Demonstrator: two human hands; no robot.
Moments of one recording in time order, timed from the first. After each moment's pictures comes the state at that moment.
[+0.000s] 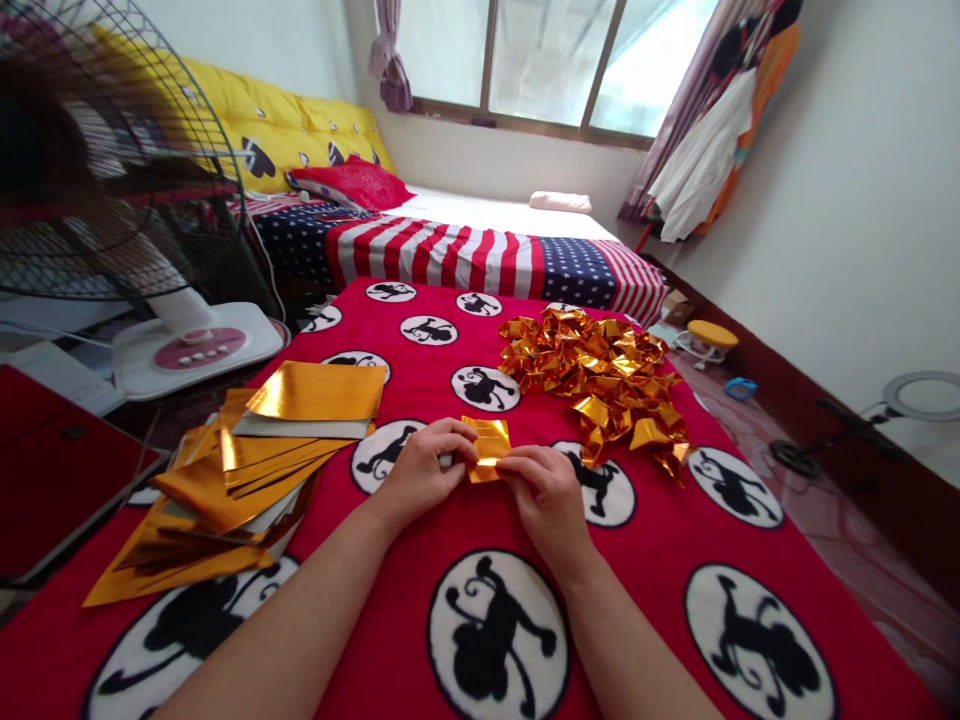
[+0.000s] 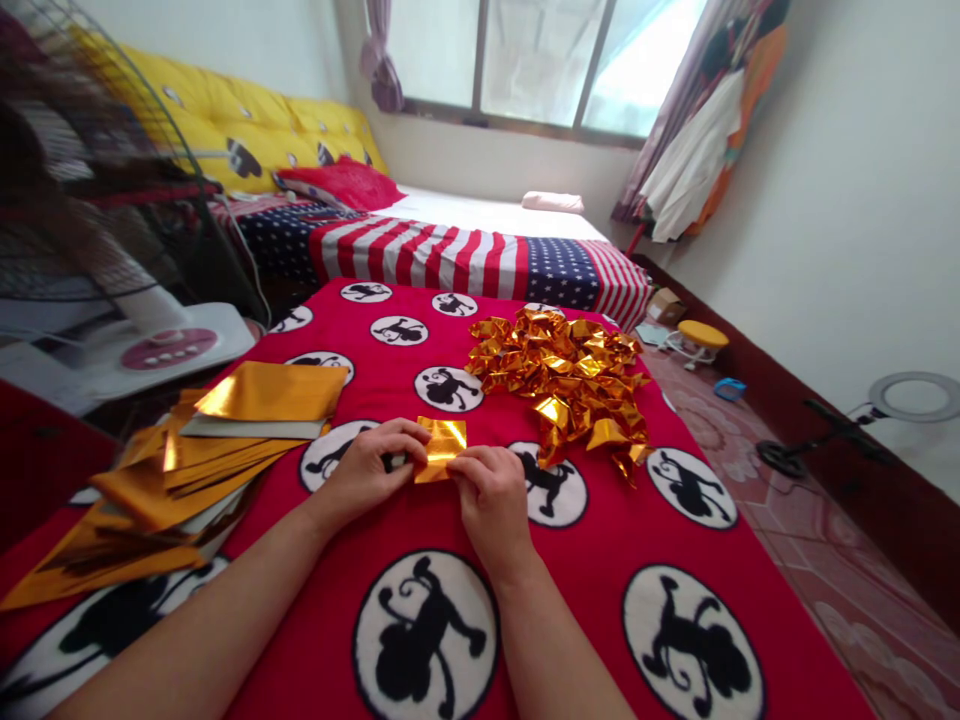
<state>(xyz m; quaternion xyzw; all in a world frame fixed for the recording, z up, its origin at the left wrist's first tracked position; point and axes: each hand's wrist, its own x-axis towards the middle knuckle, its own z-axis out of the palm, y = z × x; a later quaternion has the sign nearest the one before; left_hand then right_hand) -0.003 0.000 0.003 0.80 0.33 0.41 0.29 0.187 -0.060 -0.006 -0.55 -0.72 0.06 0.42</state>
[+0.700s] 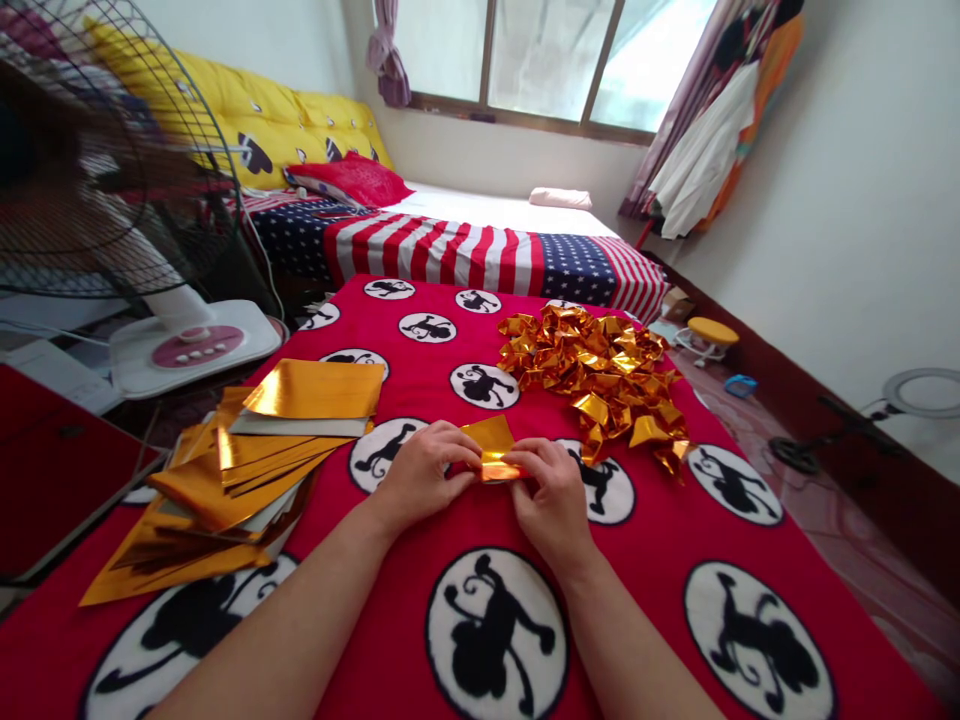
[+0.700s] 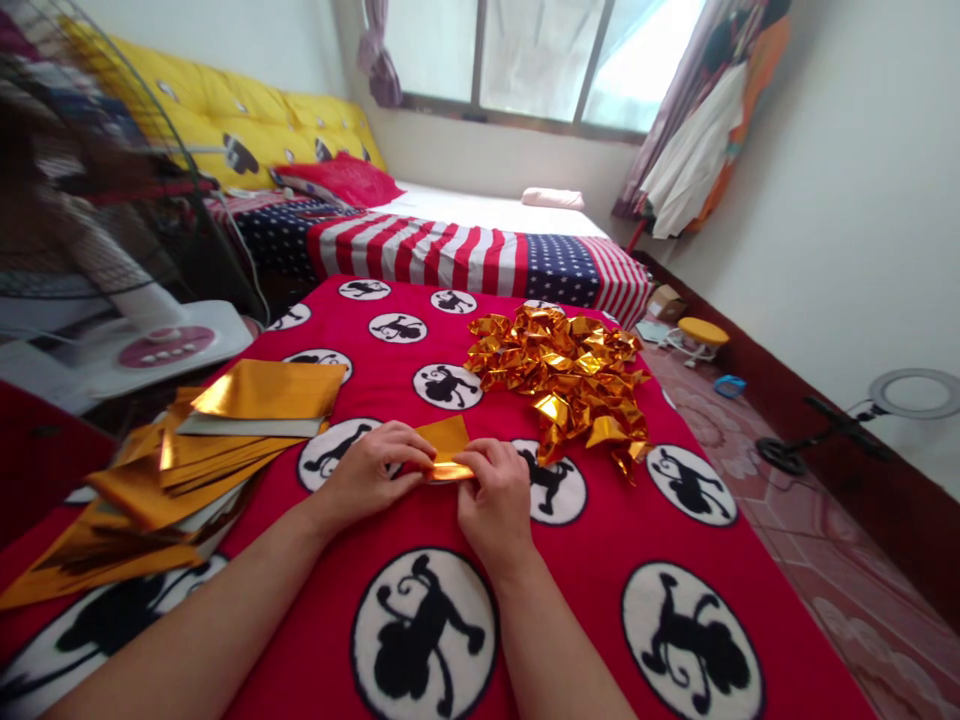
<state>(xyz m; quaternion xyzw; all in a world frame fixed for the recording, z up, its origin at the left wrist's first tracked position) -0.003 -0.002 0.007 0.86 0.31 0.34 0.22 0.185 -0.063 0.001 -0.58 -0.71 0.03 0.40</state>
